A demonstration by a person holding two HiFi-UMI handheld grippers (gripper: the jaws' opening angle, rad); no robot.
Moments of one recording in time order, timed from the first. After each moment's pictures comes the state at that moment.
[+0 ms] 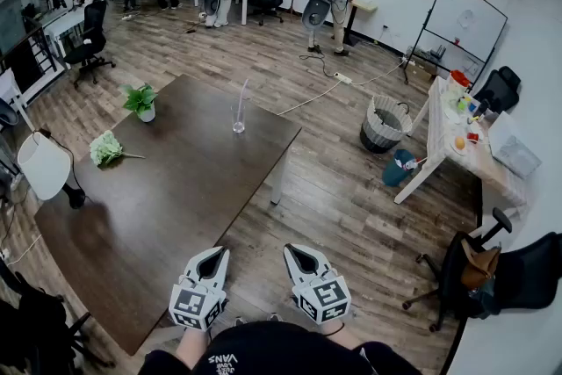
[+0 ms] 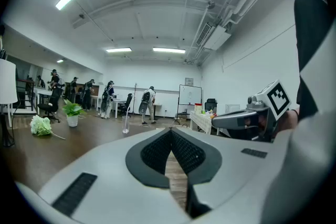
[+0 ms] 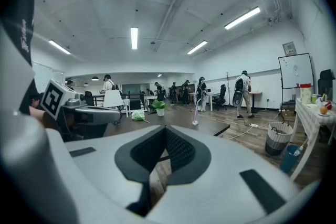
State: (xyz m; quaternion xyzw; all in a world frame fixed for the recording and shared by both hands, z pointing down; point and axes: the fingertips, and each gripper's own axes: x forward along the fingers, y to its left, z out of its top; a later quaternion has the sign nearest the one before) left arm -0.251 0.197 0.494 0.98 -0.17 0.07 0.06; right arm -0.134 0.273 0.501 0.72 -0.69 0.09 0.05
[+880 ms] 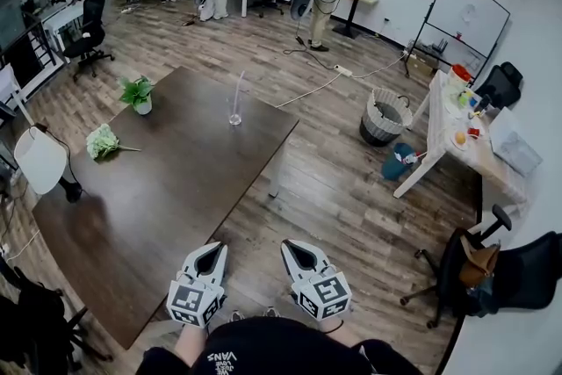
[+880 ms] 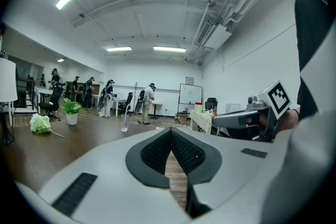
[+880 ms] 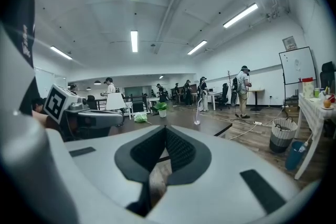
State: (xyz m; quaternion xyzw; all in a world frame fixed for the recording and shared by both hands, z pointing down) left arm -0.239 0.206 0.499 0.98 -0.17 0.07 0.06; right arm -0.126 0.283 0.504 0.70 -0.70 0.10 0.03
